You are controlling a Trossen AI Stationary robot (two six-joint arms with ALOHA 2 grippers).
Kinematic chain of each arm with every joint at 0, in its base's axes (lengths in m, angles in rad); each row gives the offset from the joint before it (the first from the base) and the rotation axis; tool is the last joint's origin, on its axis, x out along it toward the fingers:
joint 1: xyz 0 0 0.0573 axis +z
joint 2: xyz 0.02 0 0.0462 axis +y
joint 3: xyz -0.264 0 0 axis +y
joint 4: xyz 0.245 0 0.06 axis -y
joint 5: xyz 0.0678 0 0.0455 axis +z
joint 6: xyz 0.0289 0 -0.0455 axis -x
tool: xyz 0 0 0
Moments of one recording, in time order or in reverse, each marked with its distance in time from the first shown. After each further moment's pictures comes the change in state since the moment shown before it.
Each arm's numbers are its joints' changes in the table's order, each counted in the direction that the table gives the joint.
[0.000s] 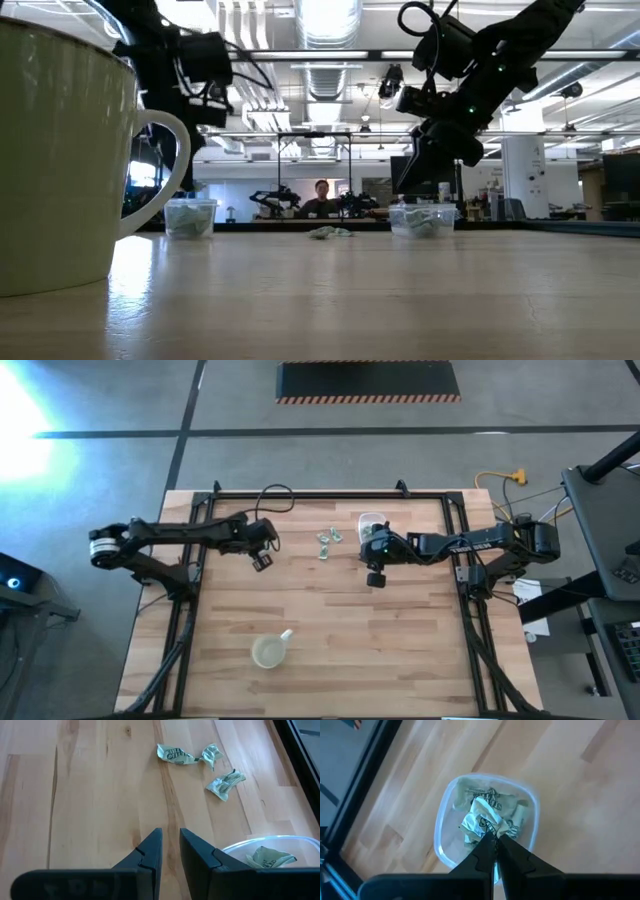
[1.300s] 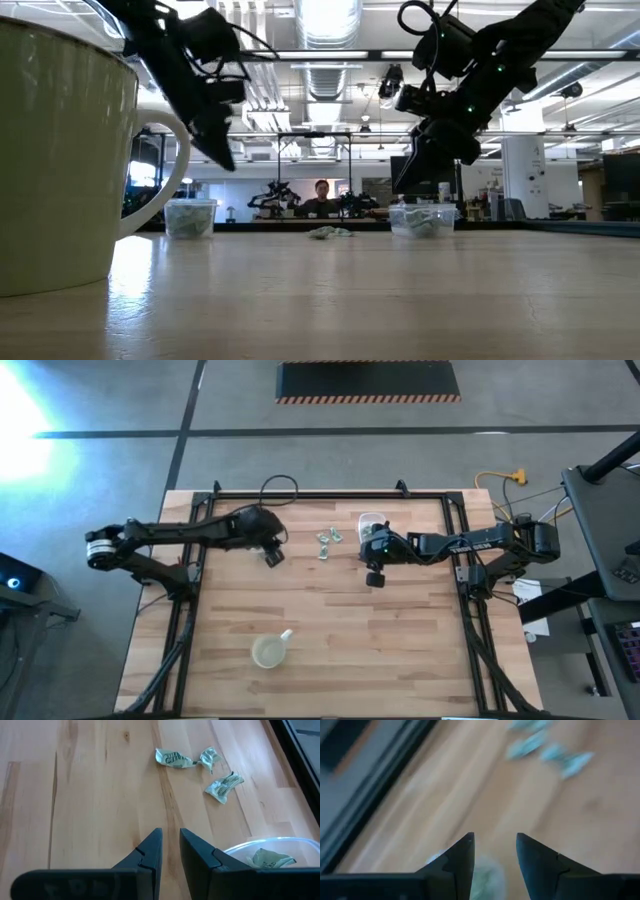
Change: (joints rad) left arm 0.004 -0.033 -0.002 0.262 -0.103 -0.082; right arm 0.000 0.000 0.000 0.012 0.000 -0.017
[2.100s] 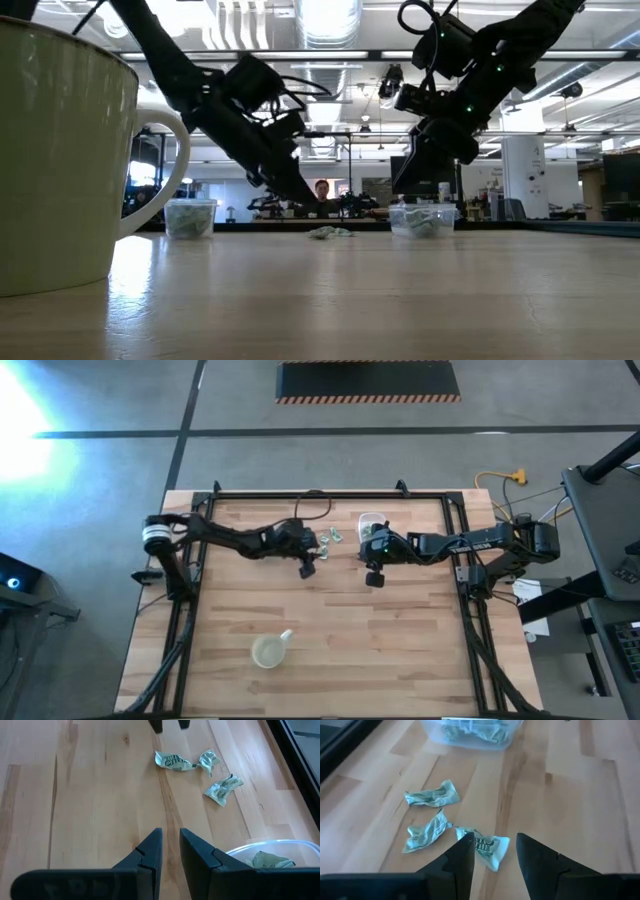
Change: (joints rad) left arm -0.040 0.446 0.007 0.739 -0.283 -0.101; right arm 0.000 0.002 0.000 0.014 0.000 0.001
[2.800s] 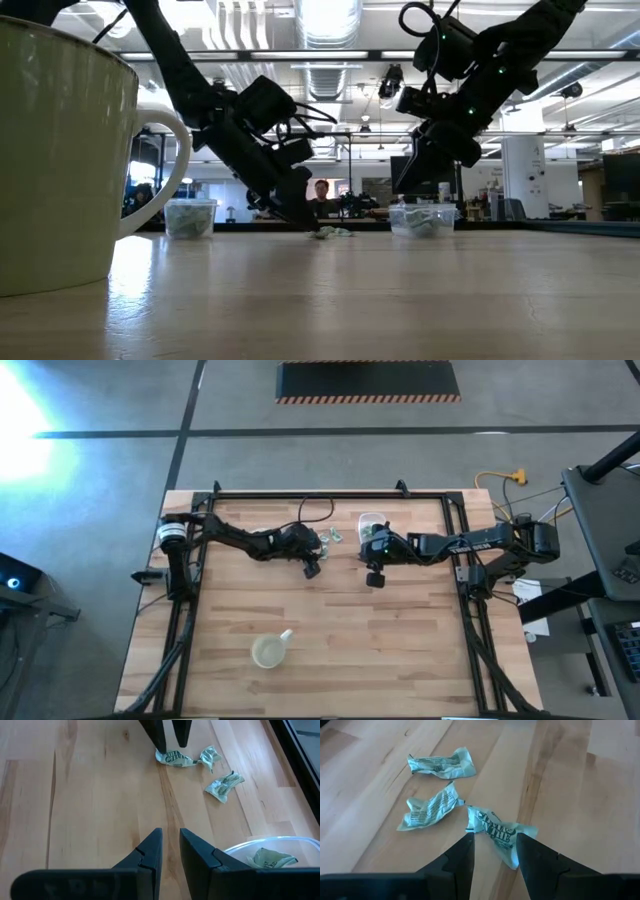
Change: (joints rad) left arm -0.002 0.127 -0.047 0.001 0.075 0.106; right arm -0.001 0.000 0.012 0.008 -0.002 0.002
